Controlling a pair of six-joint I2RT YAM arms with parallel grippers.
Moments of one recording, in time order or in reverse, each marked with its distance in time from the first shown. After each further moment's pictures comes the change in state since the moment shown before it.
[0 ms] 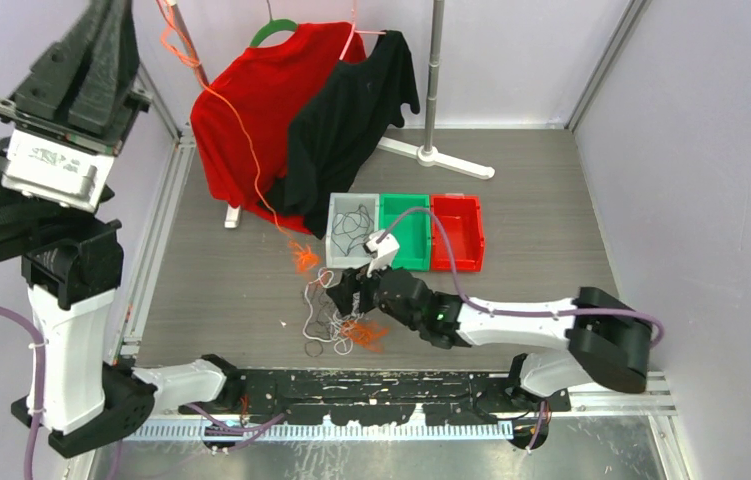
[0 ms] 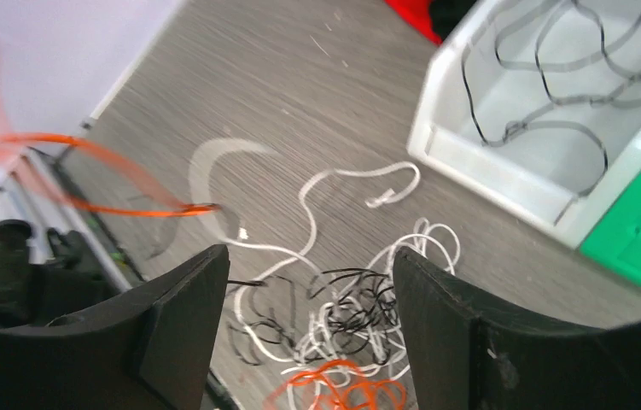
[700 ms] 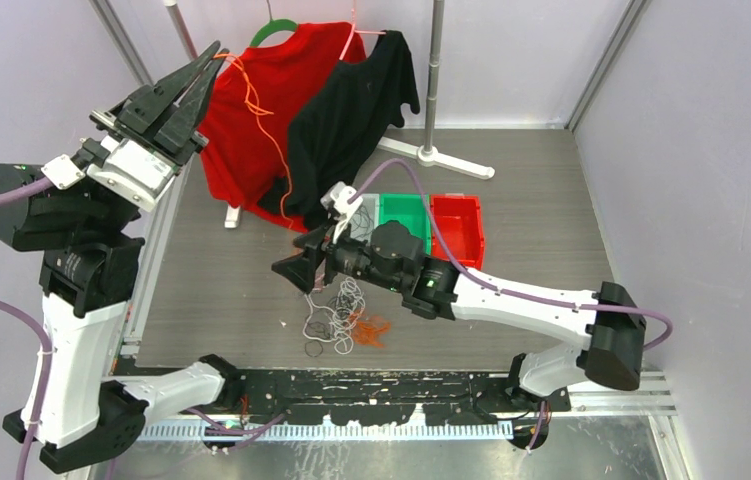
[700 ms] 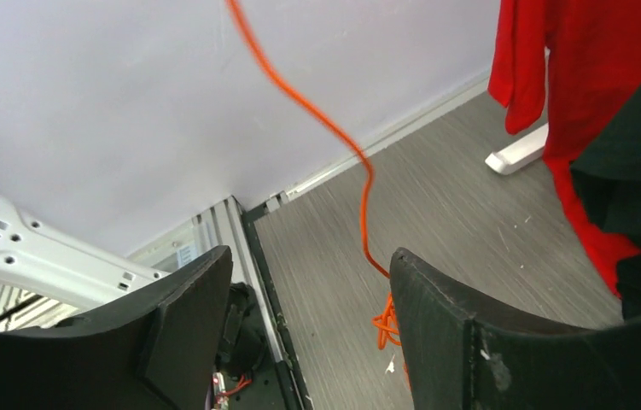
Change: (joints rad) left arm 0.000 -0.139 -0.278 -0.189 0.079 -0.050; right arm 0.000 -0.033 0.452 -0.112 -0.353 -0.166
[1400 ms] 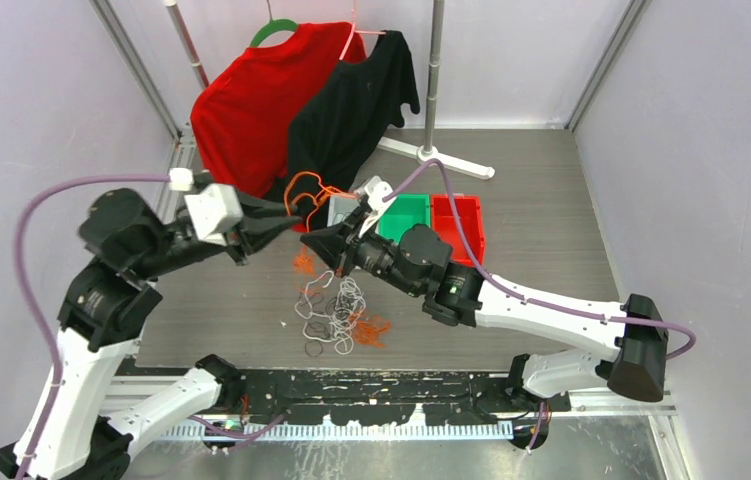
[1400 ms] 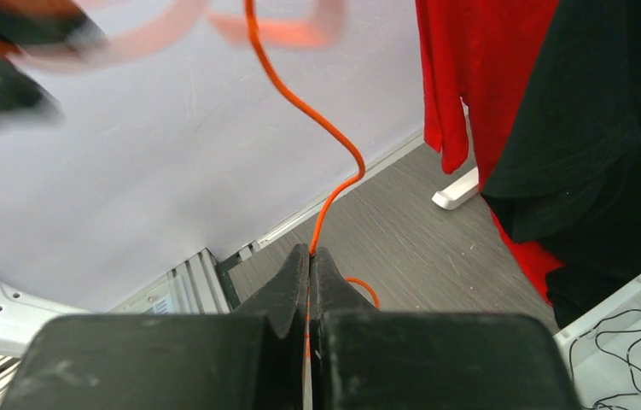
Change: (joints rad) left arm -0.001 -0.230 -0.376 -0.527 0.197 -0.353; right arm 0.000 -0.101 -0.063 0.038 0.143 -0.021
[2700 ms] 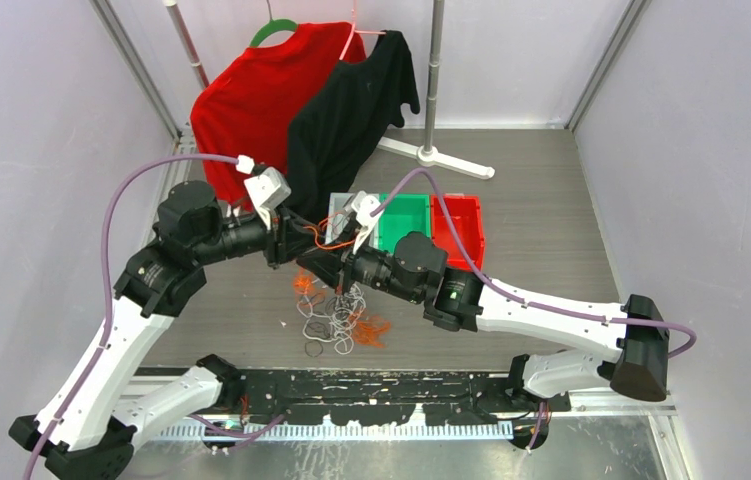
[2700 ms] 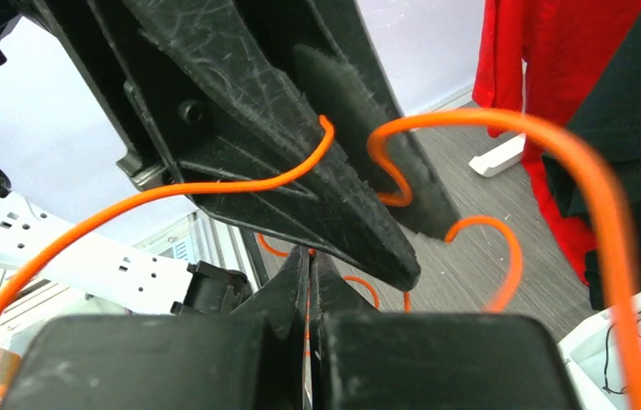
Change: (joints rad) left arm 0.000 0.041 -0.253 -0.012 -0.037 -0.246; right arm 0.029 -0.015 -0.026 -0.055 -0.101 -0.018
